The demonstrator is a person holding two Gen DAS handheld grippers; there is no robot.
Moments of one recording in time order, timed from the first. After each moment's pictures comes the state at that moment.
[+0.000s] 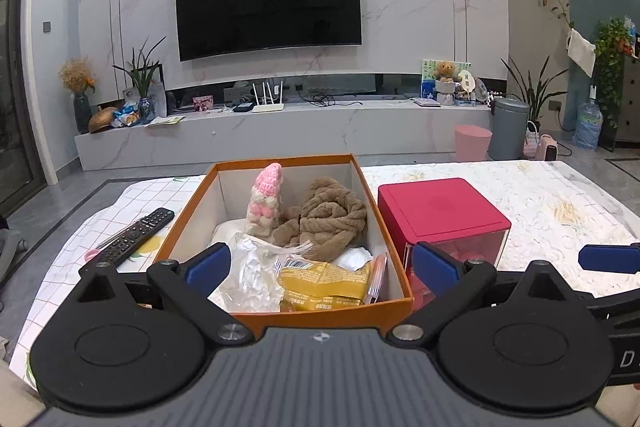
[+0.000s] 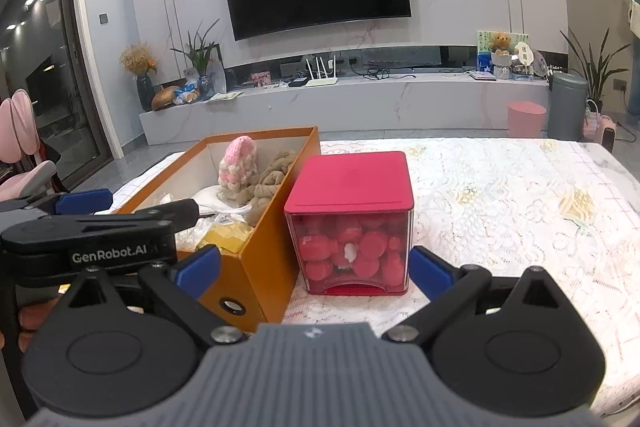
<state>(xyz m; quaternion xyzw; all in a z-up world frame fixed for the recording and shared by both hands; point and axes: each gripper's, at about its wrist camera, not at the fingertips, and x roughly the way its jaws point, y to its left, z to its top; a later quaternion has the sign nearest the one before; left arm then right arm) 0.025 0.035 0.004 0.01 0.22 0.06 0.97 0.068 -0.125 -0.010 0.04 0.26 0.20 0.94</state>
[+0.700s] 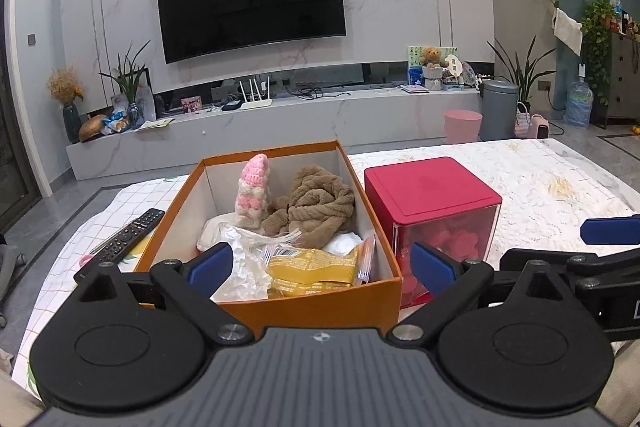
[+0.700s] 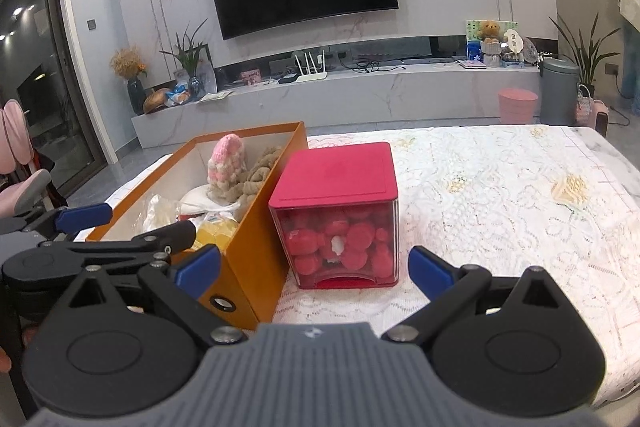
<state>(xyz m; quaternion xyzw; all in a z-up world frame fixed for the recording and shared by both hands) 0.023 0.021 -0.004 0.04 0.23 0.04 0.97 0.070 -0.134 -0.013 0.05 0.27 0.19 0.94</state>
